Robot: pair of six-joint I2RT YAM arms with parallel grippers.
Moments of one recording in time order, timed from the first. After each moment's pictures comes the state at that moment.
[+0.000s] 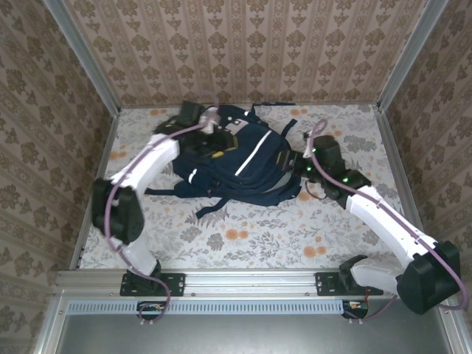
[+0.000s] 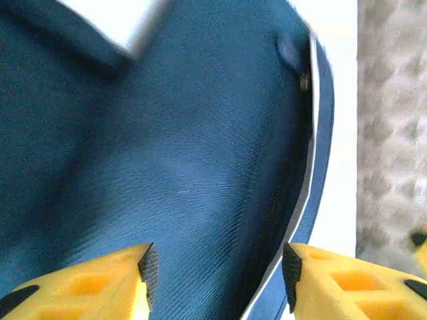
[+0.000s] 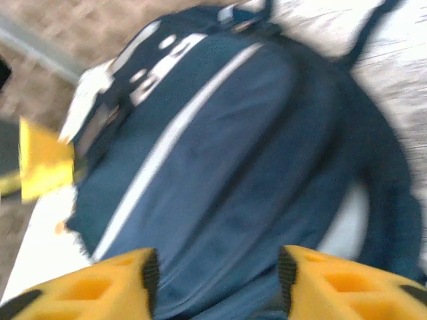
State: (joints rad) left arm -0.40 1.67 1.46 -0.66 0.54 -0.61; right arm 0.44 1.17 0.92 -0.31 -0.10 0.58
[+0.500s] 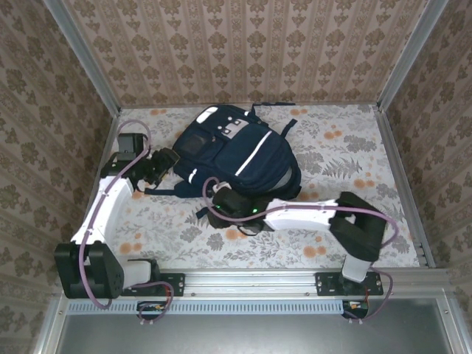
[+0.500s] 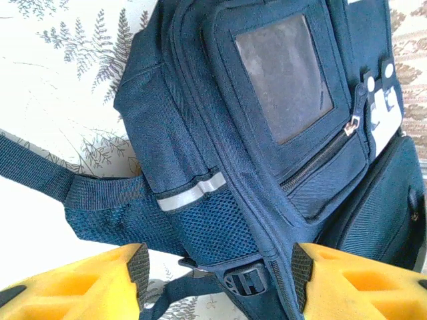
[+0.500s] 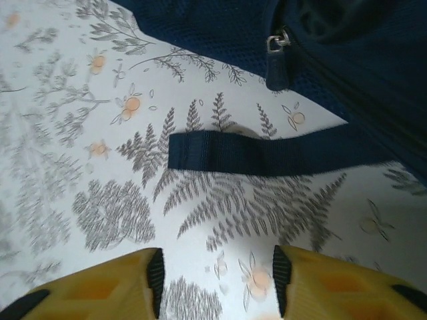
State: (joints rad) left arm -0.07 1.24 1.01 -0.64 0.34 -0.83; right arm 1.08 1.78 1.11 -0.18 0.17 0.60
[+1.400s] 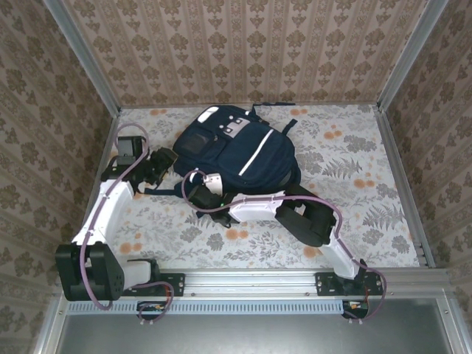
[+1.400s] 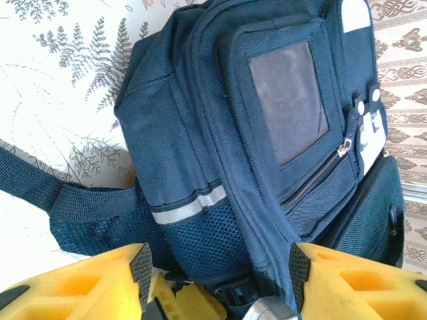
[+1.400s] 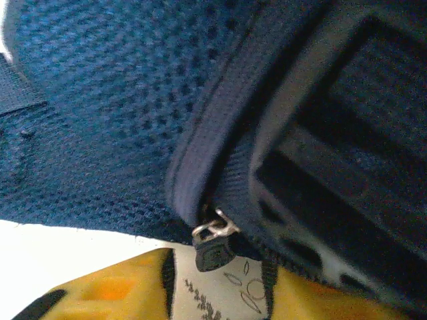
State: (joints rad) left arm -0.06 1.23 0.94 -0.54 0.35 -0.90; right arm 1.05 2.19 1.47 -0.22 0.52 0.79
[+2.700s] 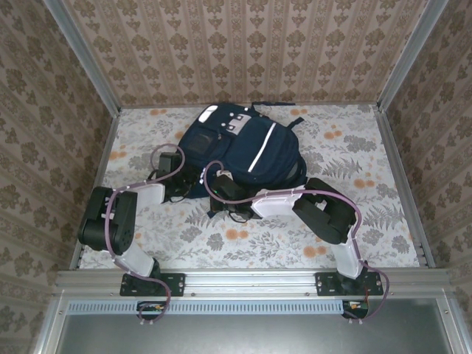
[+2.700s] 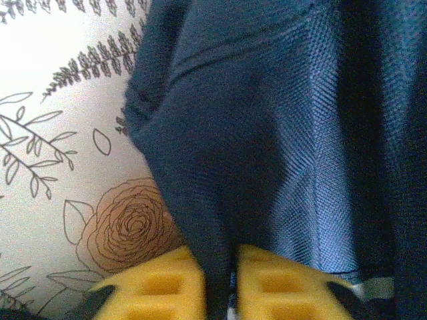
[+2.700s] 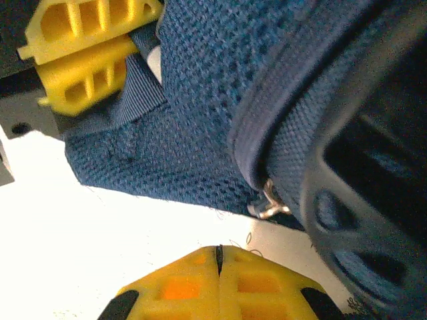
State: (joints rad) left arm -0.27 1.61 0.69 0.13 0.22 -1.22; right arm 0.94 2.02 1.18 0.07 0.12 0.73
